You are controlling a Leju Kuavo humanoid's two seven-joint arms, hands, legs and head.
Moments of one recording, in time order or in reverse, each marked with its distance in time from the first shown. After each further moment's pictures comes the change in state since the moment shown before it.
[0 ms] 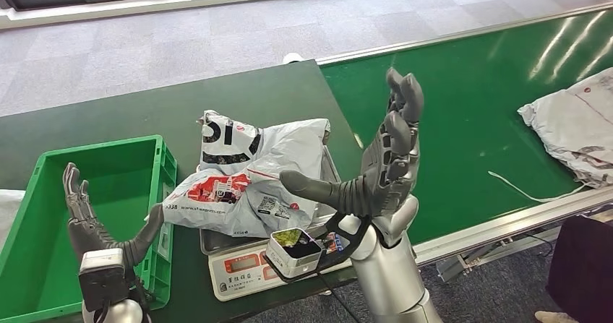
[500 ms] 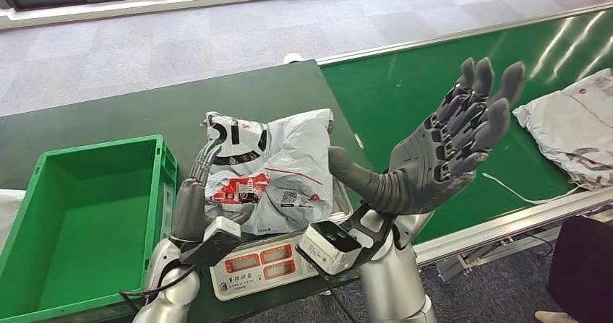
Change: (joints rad) left arm -0.240 -0.028 -0.226 0.442 -0.319 -0.097 0.077; right arm 0.033 0.130 -0.132 -0.106 -0.168 0.001 0.051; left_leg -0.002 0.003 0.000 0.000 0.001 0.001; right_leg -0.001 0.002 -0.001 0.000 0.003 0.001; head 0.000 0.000
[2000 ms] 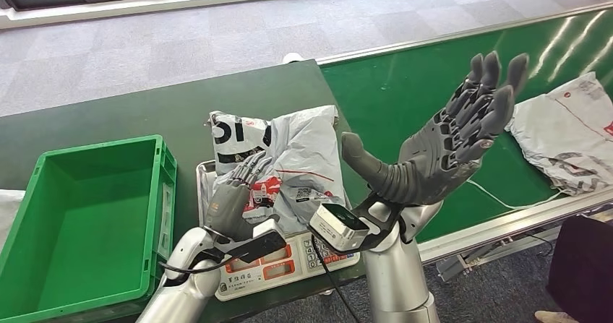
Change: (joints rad) left arm -0.141 -0.008 -0.157 0.266 -0.161 0.020 0.105; right arm -0.009 0.003 -0.070 0.024 -0.004 0.002 0.001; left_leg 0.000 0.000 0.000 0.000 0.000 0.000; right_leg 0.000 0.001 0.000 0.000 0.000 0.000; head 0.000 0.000
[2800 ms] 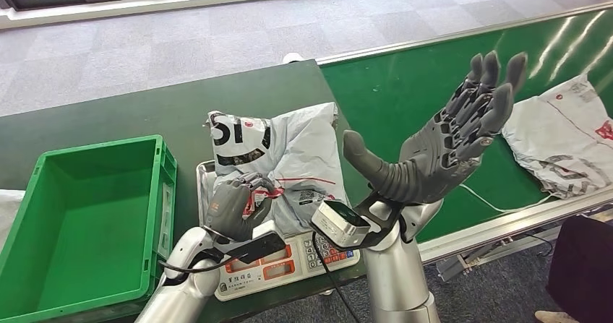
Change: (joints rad) left arm -0.005 0.001 0.000 0.006 -0.004 -0.005 -0.016; right arm 0.001 0.000 -0.010 0.006 -0.003 0.000 0.004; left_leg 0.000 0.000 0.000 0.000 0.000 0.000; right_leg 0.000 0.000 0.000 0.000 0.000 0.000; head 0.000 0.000
